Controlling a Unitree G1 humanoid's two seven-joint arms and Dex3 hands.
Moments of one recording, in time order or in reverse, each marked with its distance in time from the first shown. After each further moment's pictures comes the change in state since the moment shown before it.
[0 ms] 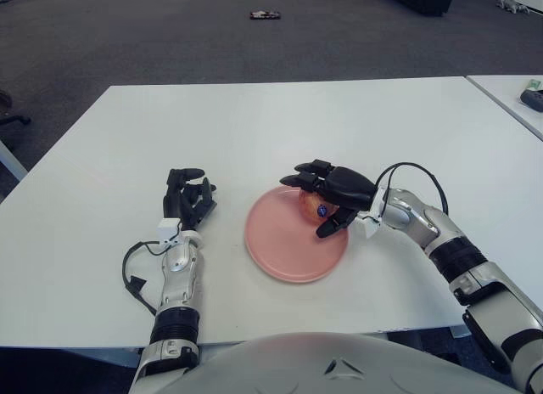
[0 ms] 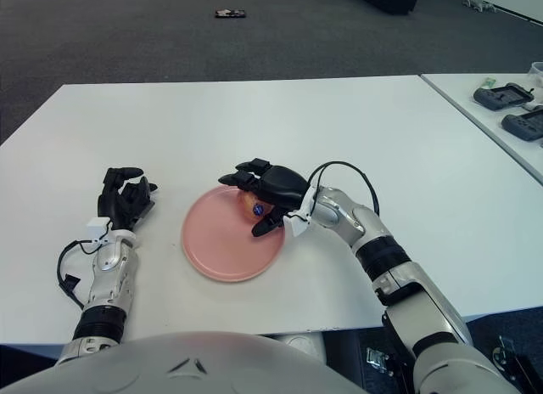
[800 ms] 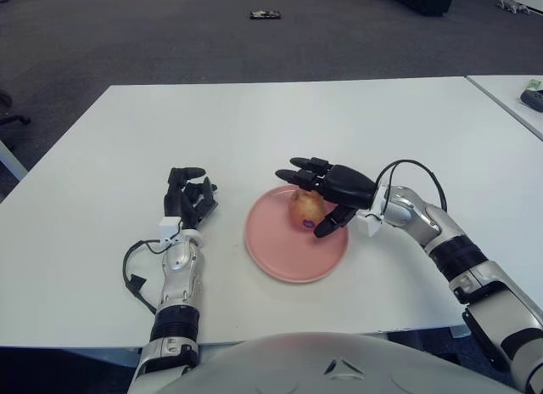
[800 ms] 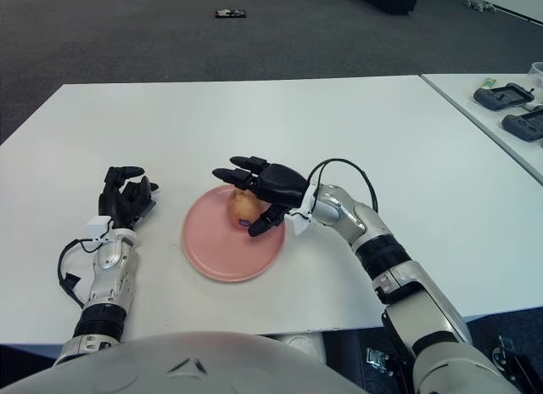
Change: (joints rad) left arm -0.006 0.005 -0.003 0.007 0.003 0.003 0.001; right arm -0.004 0.011 -0.043 -0.028 0.101 -0.013 0.035
